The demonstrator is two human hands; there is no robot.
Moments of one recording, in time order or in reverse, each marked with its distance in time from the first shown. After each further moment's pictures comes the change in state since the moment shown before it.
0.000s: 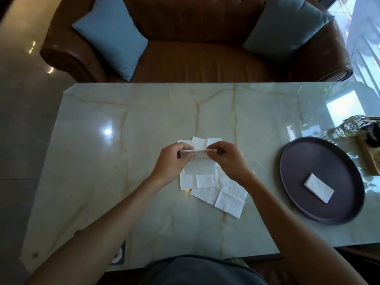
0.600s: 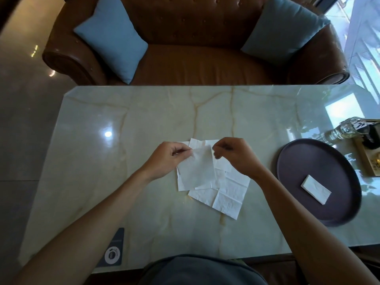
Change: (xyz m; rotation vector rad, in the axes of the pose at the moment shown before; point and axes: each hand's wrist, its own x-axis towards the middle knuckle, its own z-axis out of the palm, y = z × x) left_hand 0.002 0.018 -0.025 -0.092 -0.240 0.055; right_hand 0.002 -0.011 -0.042 -0.017 -0.095 -0.042
